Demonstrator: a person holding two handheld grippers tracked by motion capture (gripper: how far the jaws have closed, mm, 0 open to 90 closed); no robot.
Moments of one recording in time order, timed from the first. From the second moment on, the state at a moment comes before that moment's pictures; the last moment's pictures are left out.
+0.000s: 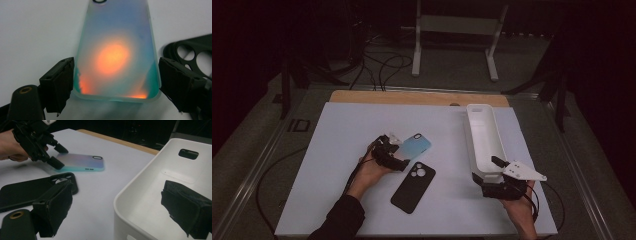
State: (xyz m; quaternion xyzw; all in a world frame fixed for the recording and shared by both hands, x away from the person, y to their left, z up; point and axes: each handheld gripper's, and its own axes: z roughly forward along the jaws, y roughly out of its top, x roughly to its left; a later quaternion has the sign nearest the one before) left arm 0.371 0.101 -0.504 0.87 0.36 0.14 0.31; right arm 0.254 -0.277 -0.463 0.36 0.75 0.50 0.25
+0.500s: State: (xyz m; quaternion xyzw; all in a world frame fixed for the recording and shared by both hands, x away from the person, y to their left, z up) left arm 0.346 0.117 -0.468 0.84 0.35 0.17 0.37; right arm 0.260 -0.271 -0.459 0.37 0.74 0.51 0.22
